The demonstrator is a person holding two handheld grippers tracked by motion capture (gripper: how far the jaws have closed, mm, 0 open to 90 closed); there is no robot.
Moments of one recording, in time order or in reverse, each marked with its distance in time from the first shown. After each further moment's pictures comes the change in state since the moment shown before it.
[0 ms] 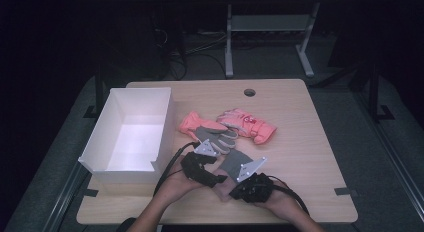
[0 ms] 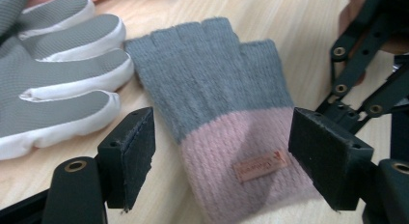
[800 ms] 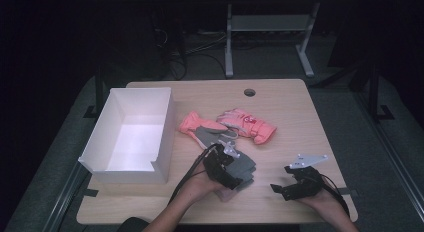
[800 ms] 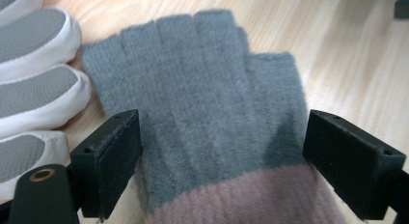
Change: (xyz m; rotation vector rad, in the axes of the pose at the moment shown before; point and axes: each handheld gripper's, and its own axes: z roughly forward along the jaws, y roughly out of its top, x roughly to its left) left arm -0.015 0.022 0.055 0.170 0.071 0.001; right arm -0.038 -0.080 -0.080 -0.125 -0.323 0.315
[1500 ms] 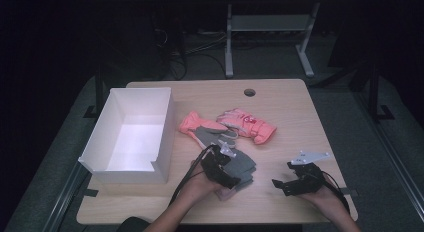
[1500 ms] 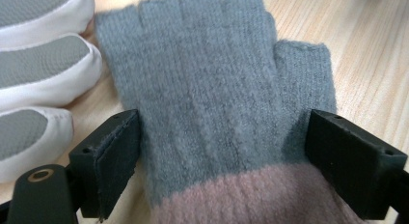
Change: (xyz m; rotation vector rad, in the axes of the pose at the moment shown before) left arm 0.008 -0.010 0.006 0.001 -0.015 -0.061; right arm -0.007 0.003 0.001 -0.019 -0.041 -0.001
